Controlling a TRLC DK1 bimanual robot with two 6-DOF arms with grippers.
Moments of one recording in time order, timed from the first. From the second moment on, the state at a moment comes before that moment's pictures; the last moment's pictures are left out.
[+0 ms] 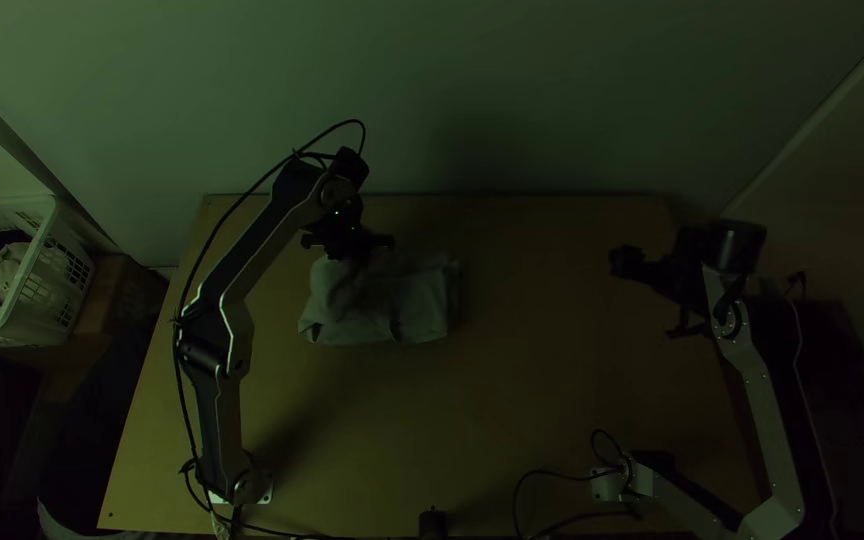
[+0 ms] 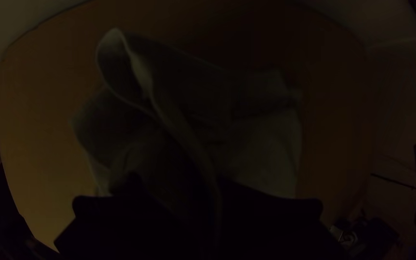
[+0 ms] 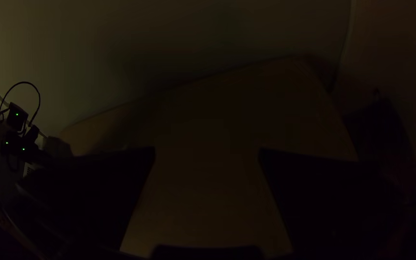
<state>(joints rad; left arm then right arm) -0.44 2.04 2.21 -1.43 0.09 -0.35 0.01 1.10 1.20 -0.76 -0.16 0.28</state>
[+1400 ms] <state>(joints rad) -0.61 2.04 2.22 -1.22 0.31 -0.50 0.08 0.97 1.00 -0.67 -0.16 0.28</state>
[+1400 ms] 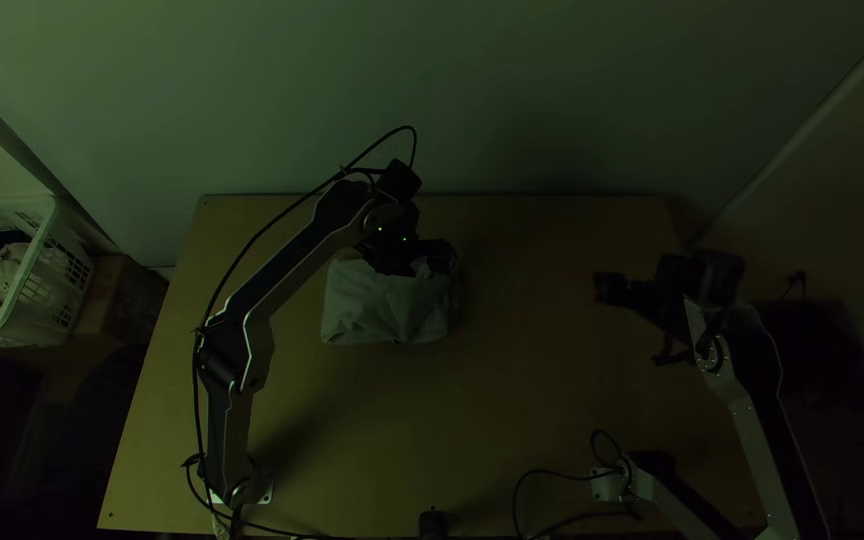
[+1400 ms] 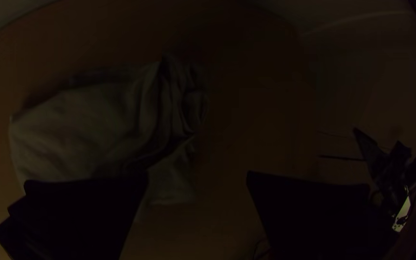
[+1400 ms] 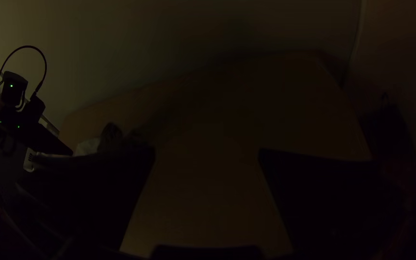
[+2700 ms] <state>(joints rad) 0.18 1.00 1.56 -1.07 0.25 -0.07 -0.01 0.54 0.97 -0.21 -0.07 -0.18</state>
